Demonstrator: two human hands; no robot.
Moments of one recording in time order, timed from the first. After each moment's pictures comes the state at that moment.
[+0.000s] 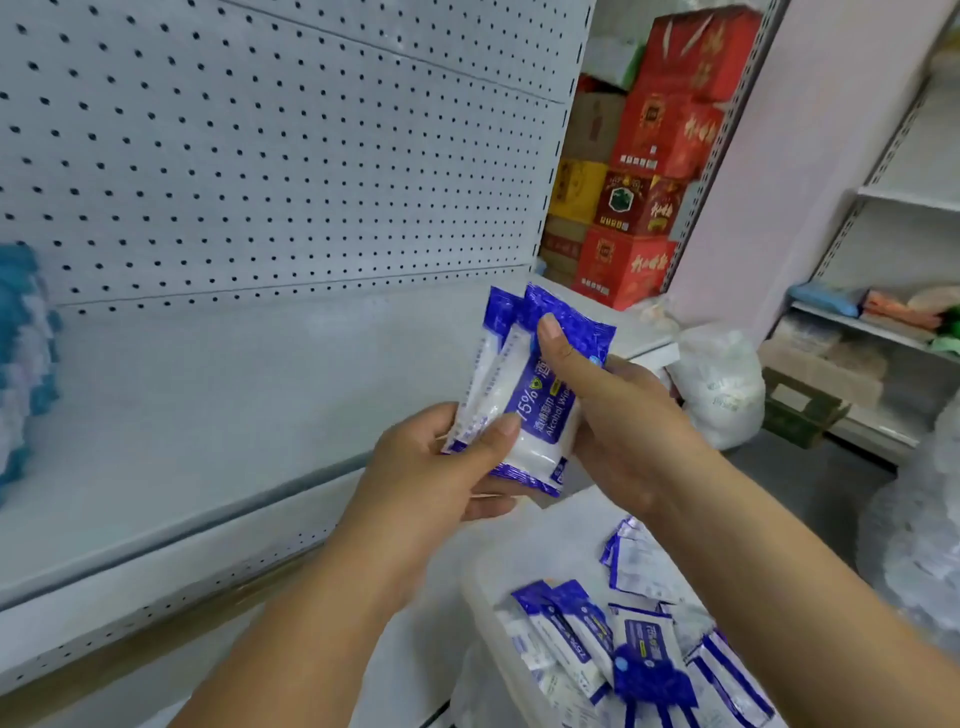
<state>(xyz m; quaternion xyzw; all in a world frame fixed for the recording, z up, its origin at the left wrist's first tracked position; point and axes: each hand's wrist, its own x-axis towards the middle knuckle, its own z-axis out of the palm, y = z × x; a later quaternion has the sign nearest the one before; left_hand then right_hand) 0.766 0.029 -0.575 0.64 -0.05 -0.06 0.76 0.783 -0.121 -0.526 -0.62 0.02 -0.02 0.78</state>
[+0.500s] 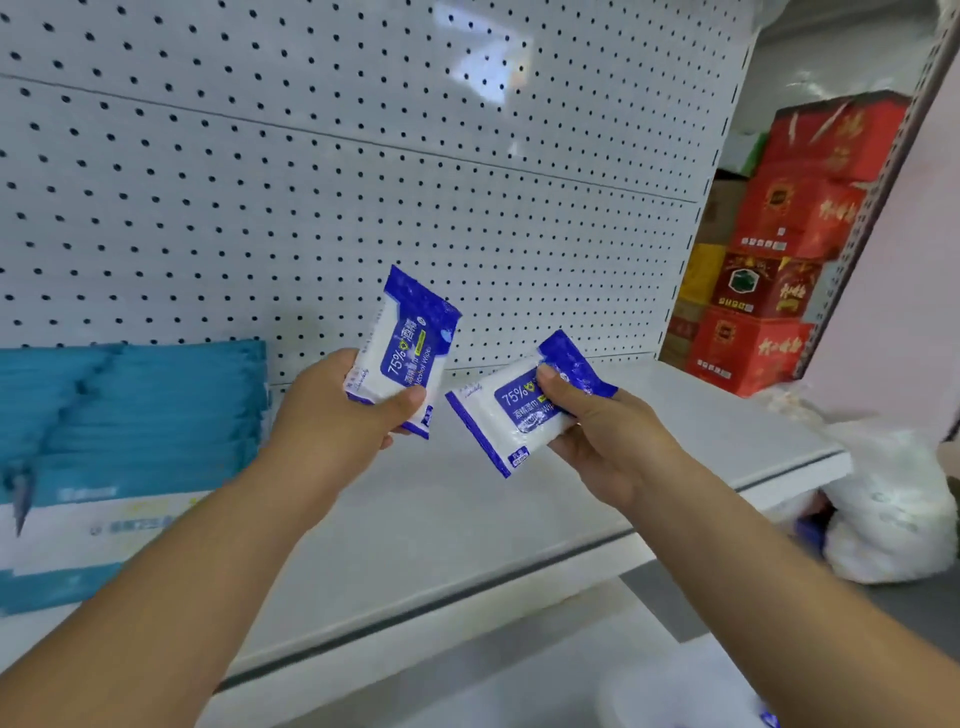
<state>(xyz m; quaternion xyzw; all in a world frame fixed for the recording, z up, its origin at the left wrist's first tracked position) 0.826 0.207 -0.519 0.75 0.05 0.22 0.62 0.882 -0.010 -0.512 -0.58 -0.01 0.04 0.82</state>
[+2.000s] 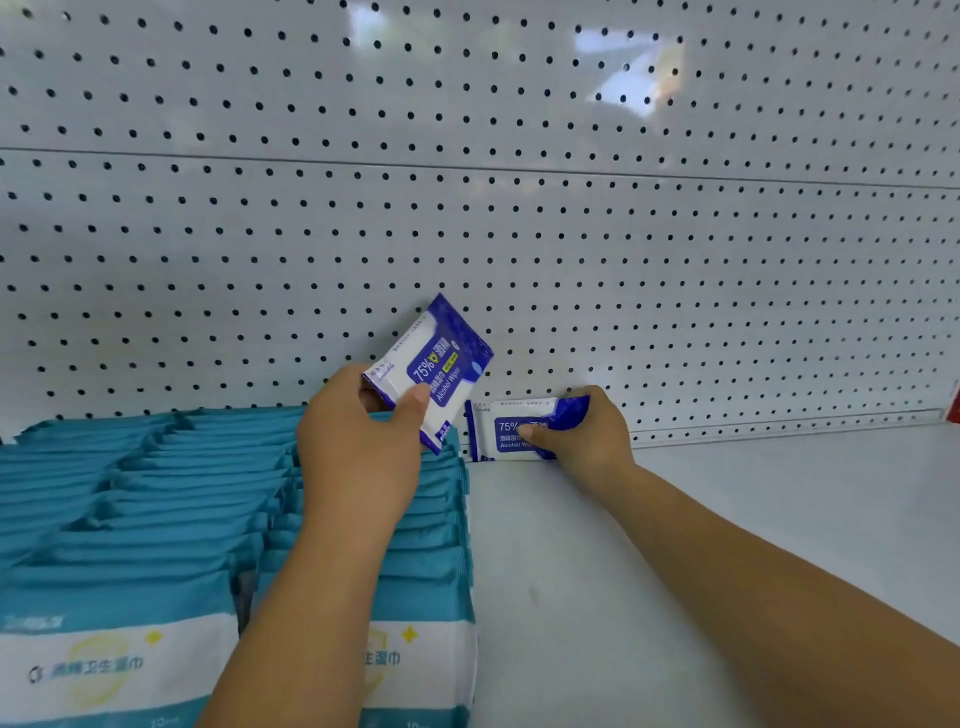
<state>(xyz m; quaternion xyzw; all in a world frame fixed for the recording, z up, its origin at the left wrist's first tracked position) 0.867 0.349 -0.520 0.68 0.16 0.46 0.55 1.046 0.206 -0.570 -0.78 -0.17 -0.08 0.60</state>
